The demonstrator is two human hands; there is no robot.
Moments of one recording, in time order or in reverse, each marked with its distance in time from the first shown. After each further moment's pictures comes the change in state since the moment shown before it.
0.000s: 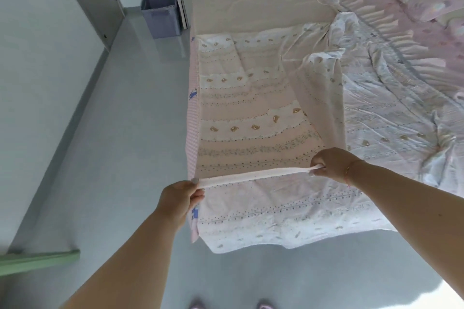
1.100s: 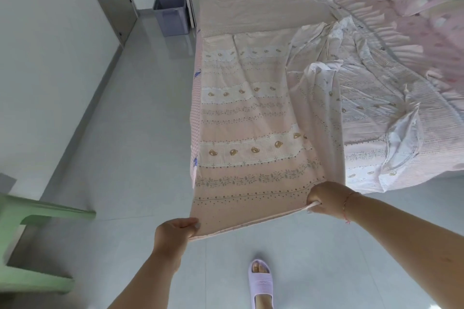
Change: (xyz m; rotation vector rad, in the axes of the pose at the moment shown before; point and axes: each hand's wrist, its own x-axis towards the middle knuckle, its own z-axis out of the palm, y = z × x) left_hand -0.191 -0.200 -0.058 0.114 0.189 0.012; right_hand -0.209 -0.041 0.137 -0.077 -0.172 -0.174
